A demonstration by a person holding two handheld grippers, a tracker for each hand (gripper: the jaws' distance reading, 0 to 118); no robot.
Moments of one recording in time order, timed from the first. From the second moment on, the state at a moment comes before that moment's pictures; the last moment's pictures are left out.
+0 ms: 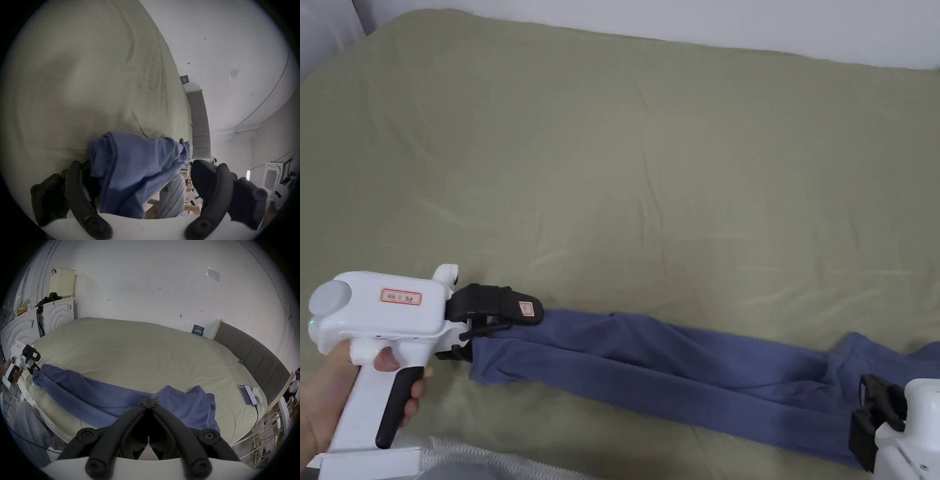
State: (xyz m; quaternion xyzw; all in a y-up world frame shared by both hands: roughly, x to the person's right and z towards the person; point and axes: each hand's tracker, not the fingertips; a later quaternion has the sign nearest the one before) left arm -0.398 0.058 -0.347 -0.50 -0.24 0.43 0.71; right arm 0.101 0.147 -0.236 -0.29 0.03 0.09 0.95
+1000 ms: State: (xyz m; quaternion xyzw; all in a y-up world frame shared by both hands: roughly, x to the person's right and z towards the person) left arm -0.292 0.213 -0.326 -0.51 -0.14 0.18 0.83; right arm 0.124 0.176 -0.239 -0.24 0.03 0.06 0.97
